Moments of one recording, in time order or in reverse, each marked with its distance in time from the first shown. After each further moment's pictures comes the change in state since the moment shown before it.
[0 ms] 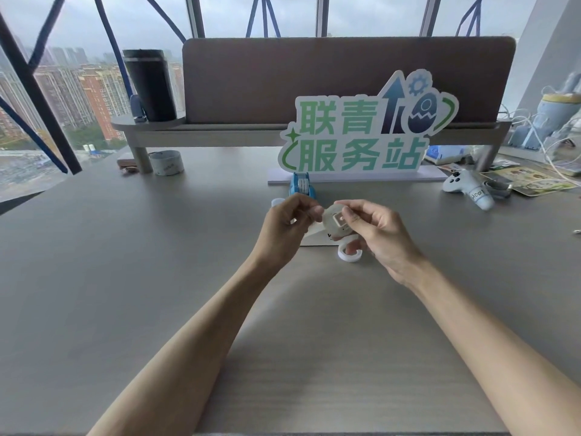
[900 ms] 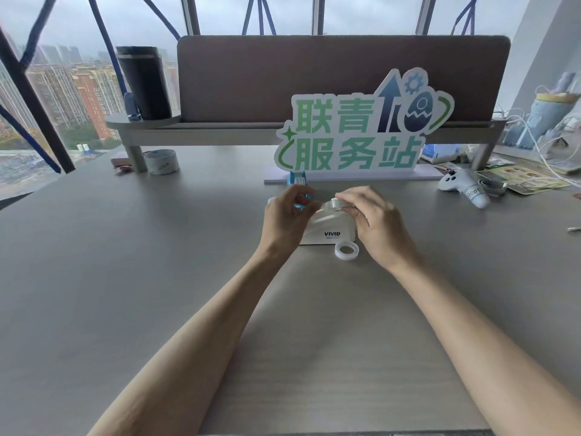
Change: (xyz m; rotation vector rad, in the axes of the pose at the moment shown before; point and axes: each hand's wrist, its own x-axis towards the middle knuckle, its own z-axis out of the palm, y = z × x) left_hand 0.022 -0.015 0.013 0.145 0.178 -0.116; right_hand 0.027 0.028 -0.022 -0.990 0.197 -0.699
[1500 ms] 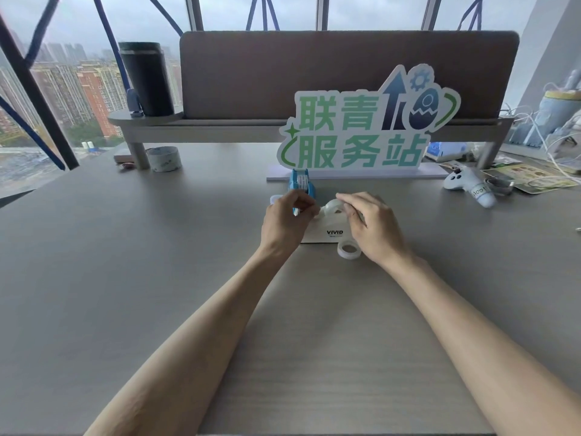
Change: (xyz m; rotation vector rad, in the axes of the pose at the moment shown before) left_hand 0.006 -0.017 0.002 0.148 -0.011 -0.030; right_hand -0.001 0.007 0.020 0.014 -0.058 0.166
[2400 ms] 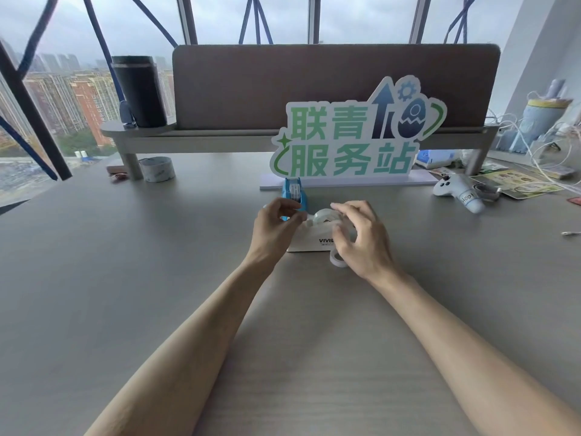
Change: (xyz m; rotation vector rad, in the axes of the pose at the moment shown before) left_hand -0.001 0.004 -0.006 -0.245 0.004 -0.120; right_hand -0.012 -0.020 -0.005 0.088 0.028 0.163
